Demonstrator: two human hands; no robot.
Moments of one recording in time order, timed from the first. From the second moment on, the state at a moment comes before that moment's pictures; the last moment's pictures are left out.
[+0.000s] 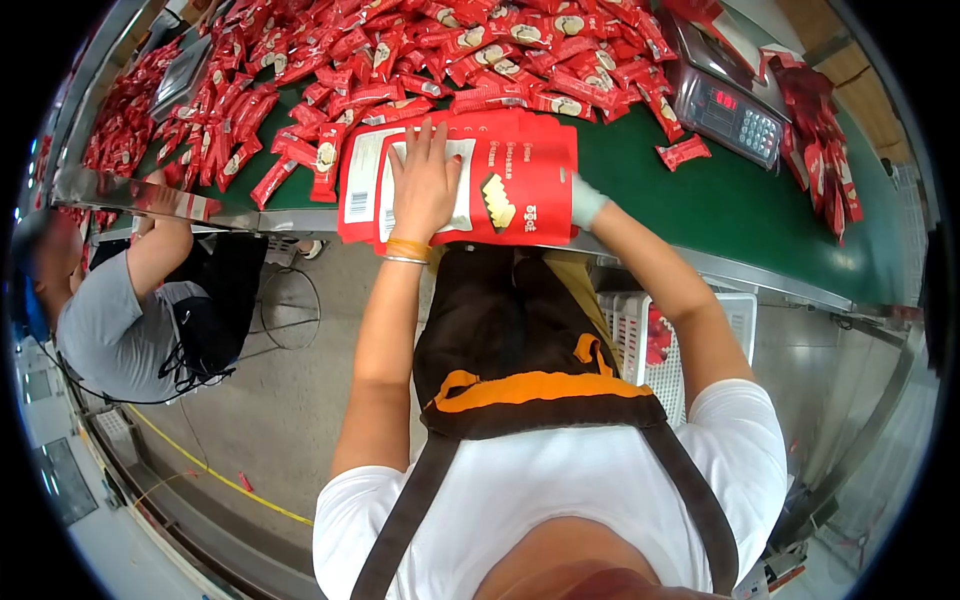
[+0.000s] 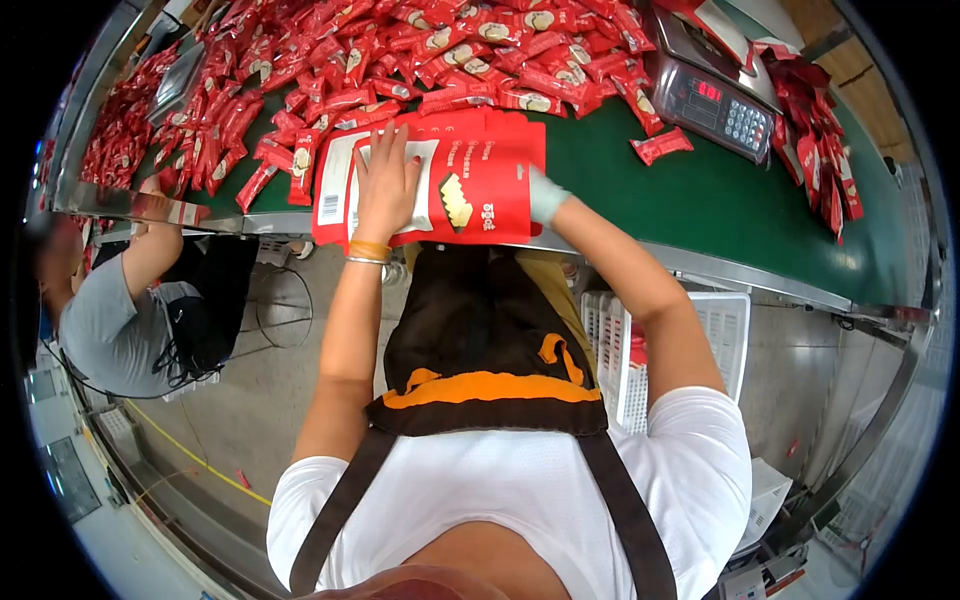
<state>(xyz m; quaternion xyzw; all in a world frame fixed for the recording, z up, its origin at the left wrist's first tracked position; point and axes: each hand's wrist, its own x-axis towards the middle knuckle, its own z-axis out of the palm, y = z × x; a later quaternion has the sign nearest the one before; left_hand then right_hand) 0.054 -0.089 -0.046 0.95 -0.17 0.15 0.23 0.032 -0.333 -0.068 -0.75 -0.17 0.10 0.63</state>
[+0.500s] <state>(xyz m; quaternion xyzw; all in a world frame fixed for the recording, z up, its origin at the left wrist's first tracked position) 0.059 -0.087 -0.047 0.95 -0.22 0.12 0.18 0.126 -0.356 0.014 -0.94 -0.20 -0.11 0.25</state>
